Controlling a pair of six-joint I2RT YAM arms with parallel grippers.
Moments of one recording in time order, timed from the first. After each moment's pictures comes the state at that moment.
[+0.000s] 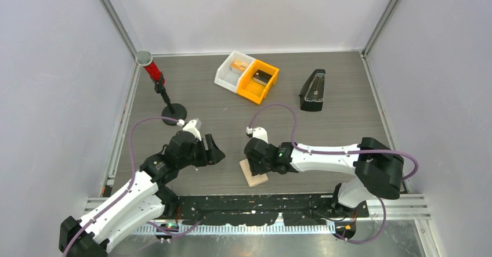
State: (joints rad) left arm -0.64 0.67 0.46 -0.45 0.05 -0.74; right arm 1.15 1.48 0.83 -0.36 0.23 0.73
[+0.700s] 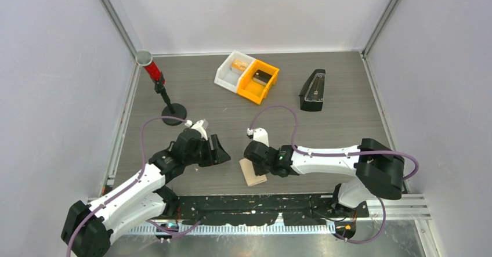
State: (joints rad) left arm -0.64 0.82 0.44 -0.34 0.15 -0.79; right arm 1.18 1.49 0.81 -0.34 0.30 0.76
